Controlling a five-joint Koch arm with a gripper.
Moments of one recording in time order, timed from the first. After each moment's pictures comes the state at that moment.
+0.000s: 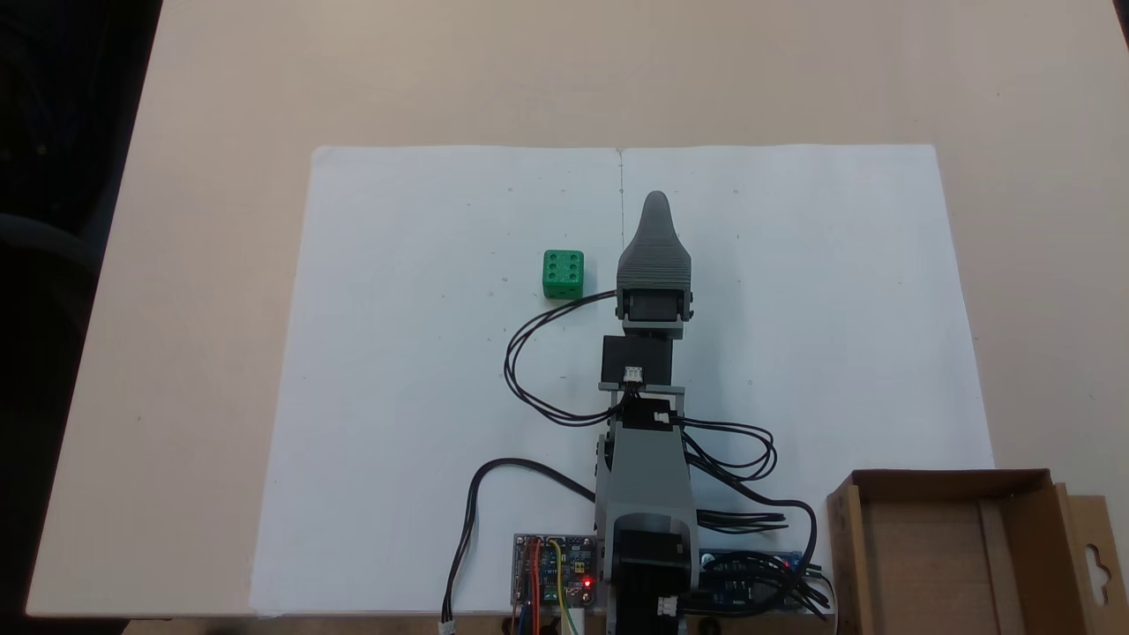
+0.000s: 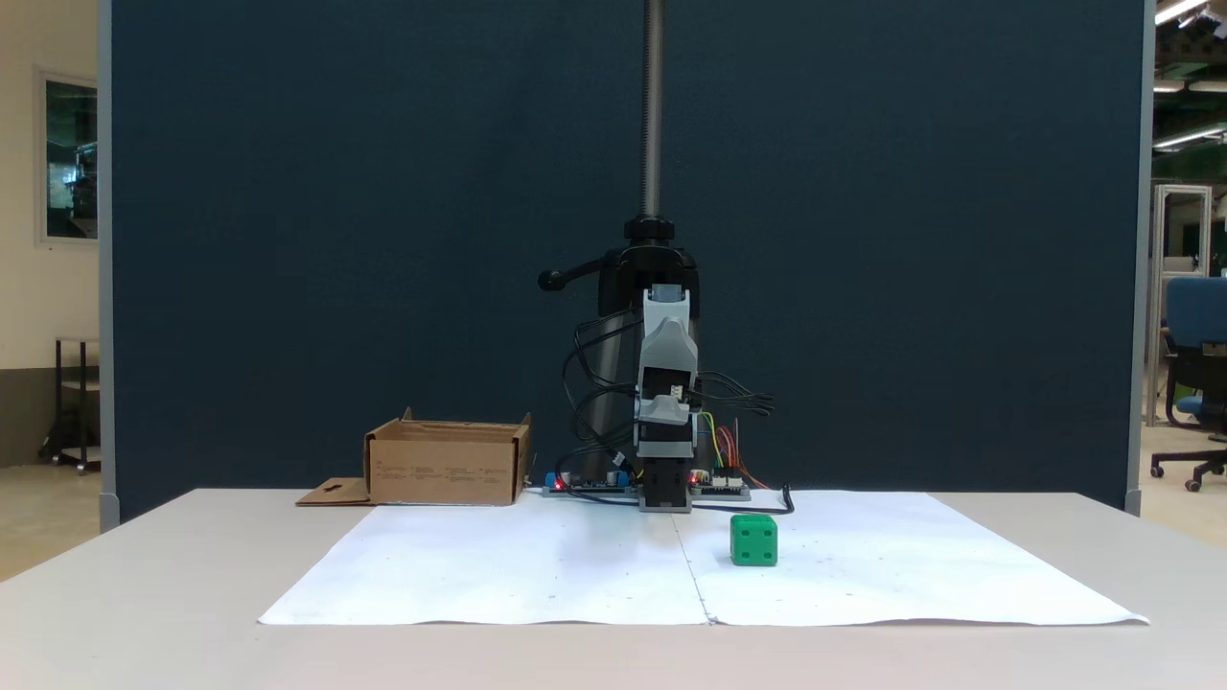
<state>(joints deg) 3.4 128.8 175.6 -85.9 -5.4</state>
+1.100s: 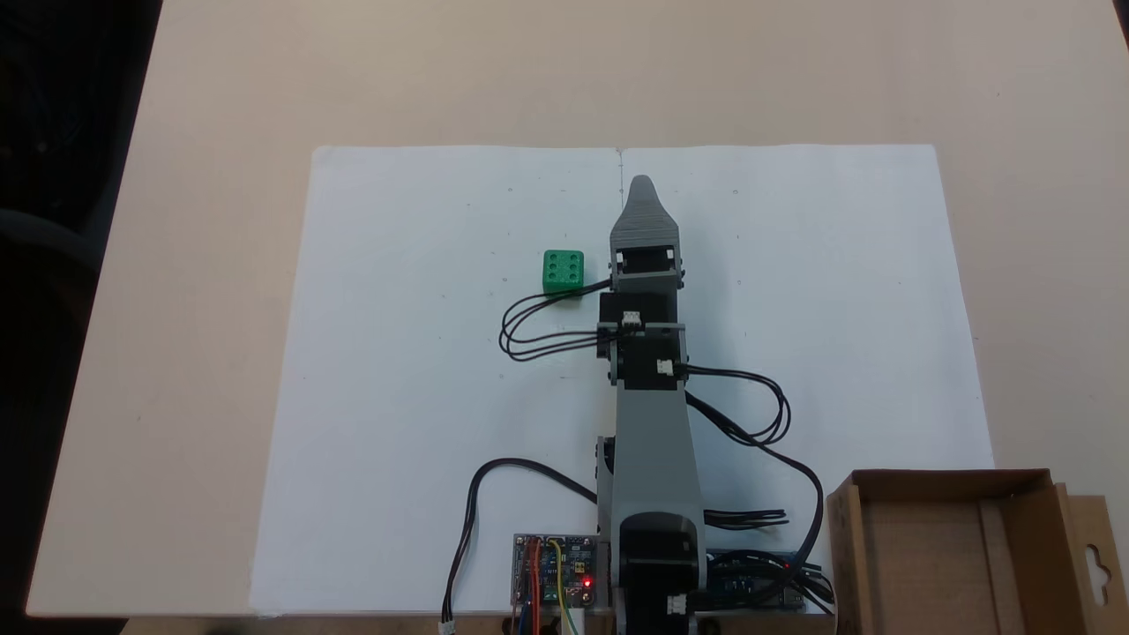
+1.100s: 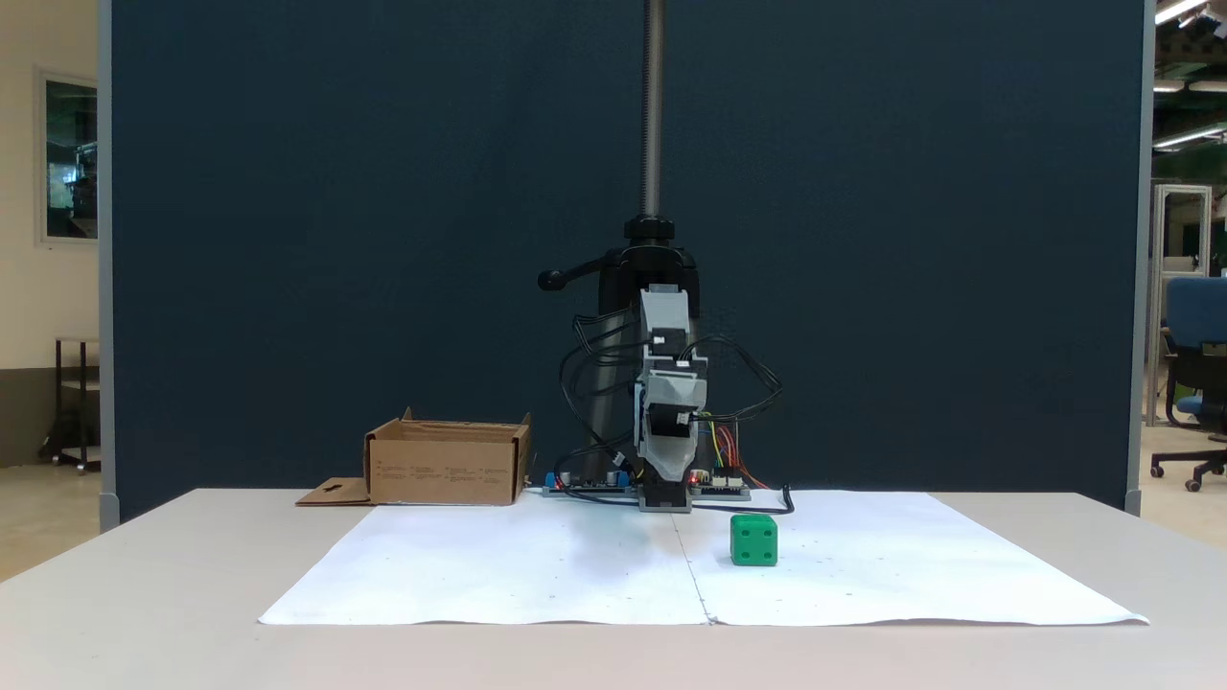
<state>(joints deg) 0.4 128.8 150.7 -21.1 -5.4</state>
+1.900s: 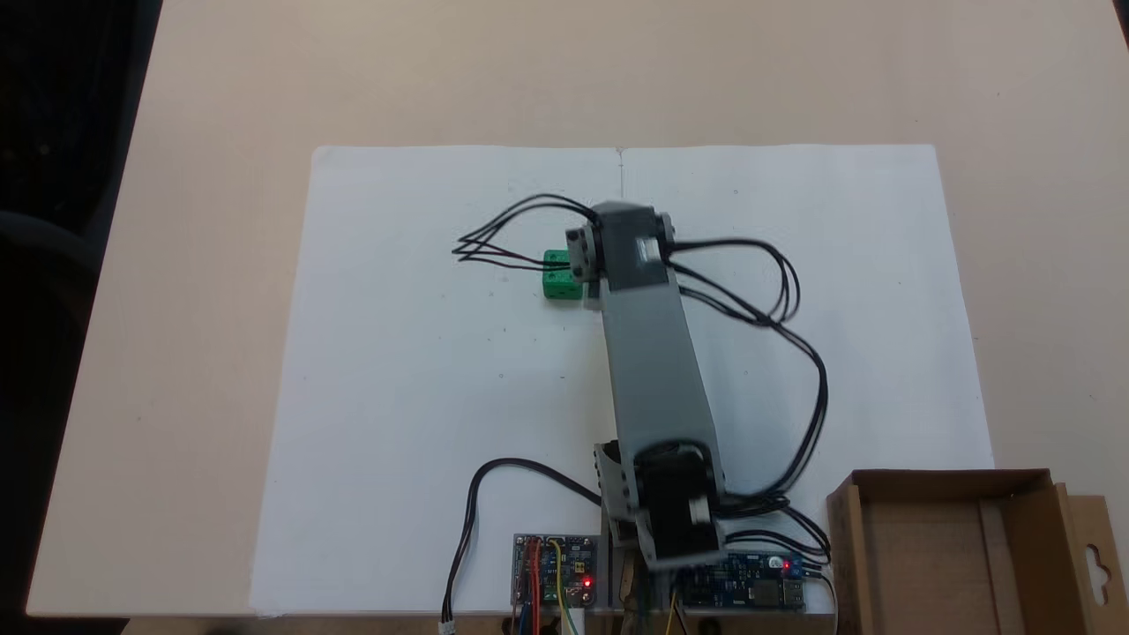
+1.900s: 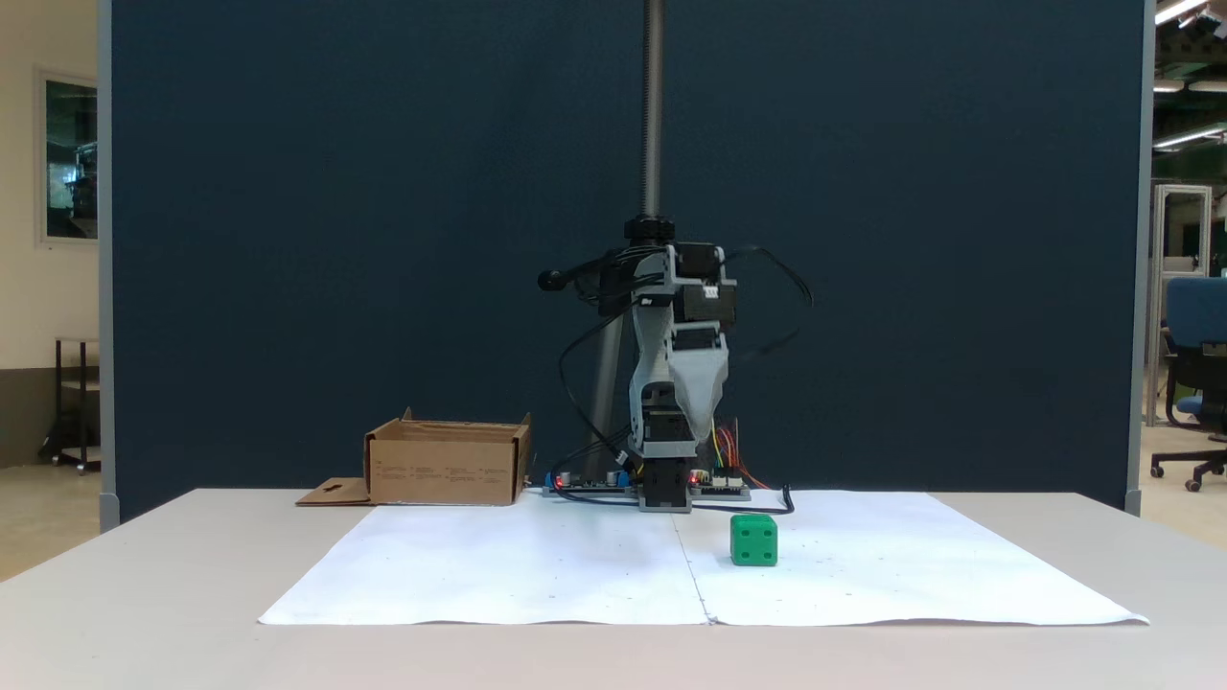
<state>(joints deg) -10.4 109.1 104.9 56.0 14.2</state>
